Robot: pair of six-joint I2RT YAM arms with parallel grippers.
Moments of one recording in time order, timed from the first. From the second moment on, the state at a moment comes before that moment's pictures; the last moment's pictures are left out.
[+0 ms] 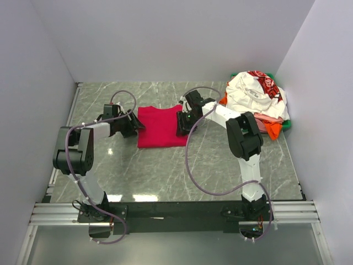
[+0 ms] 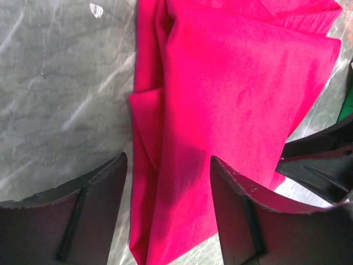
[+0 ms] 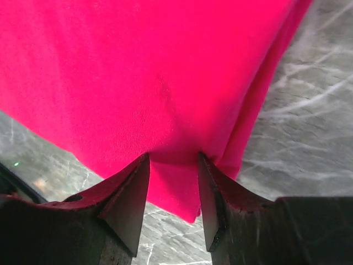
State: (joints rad) left arm -0.07 1.79 0.94 0.02 0.43 -0.62; right arm 0.47 2.16 1.63 -0.62 -0.41 0.28
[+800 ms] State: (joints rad) left arm -0.22 1.93 1.02 0.17 0.33 -0.68; right arm 0.47 2.17 1.64 -0.66 -0.41 0.27
